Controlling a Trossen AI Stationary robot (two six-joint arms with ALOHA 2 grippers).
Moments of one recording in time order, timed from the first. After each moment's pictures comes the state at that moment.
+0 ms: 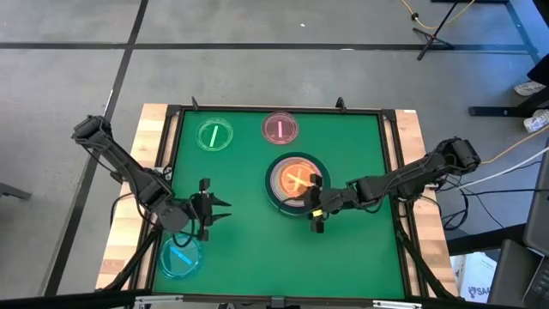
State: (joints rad) left arm -0.69 1.08 0.70 -0.27 -0.71 -0.37; right arm 0.32 1.46 0.82 0.02 0.24 0.18
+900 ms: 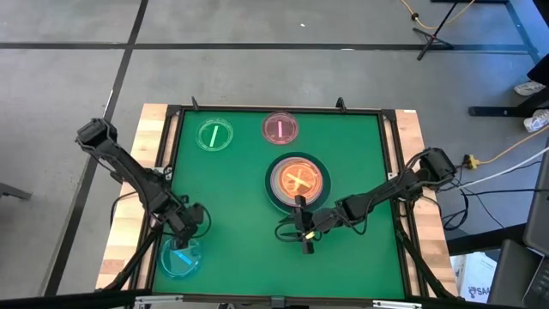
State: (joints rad) left arm -0.73 1.20 0.62 -0.79 0.09 -0.97; right arm 0.42 1.74 0.82 0.47 0.22 0.12
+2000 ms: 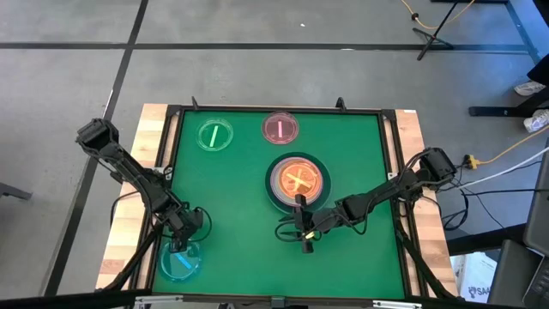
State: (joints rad) left arm -0.74 1.21 0.46 -0.52 0.19 -0.99; right arm 0.42 1.74 0.82 0.47 0.25 0.10
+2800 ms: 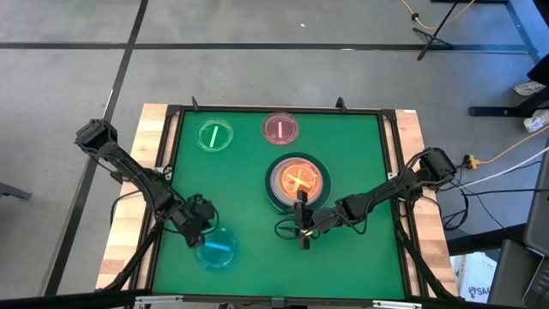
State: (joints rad) left arm -0.68 1.20 0.53 -0.44 -0.22 -0.95; right arm 0.42 1.74 0.82 0.48 0.35 0.11
